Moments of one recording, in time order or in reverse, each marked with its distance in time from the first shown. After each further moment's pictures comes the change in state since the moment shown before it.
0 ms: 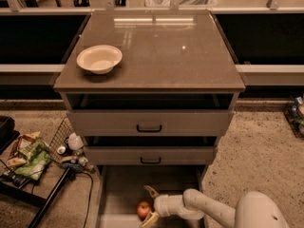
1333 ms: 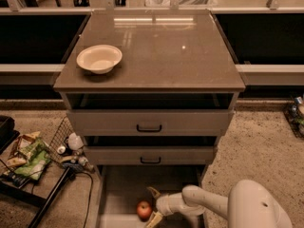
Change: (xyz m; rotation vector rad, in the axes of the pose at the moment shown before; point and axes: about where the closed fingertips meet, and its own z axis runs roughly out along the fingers) arm 0.034 -0.006 -0.006 -0.038 0.191 -0.030
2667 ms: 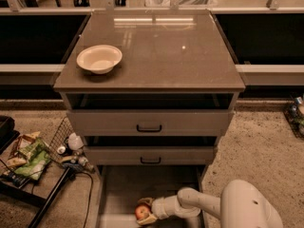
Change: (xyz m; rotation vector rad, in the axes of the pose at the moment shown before) arm 0.001 0.018 0.025 -0.057 -0.030 0.035
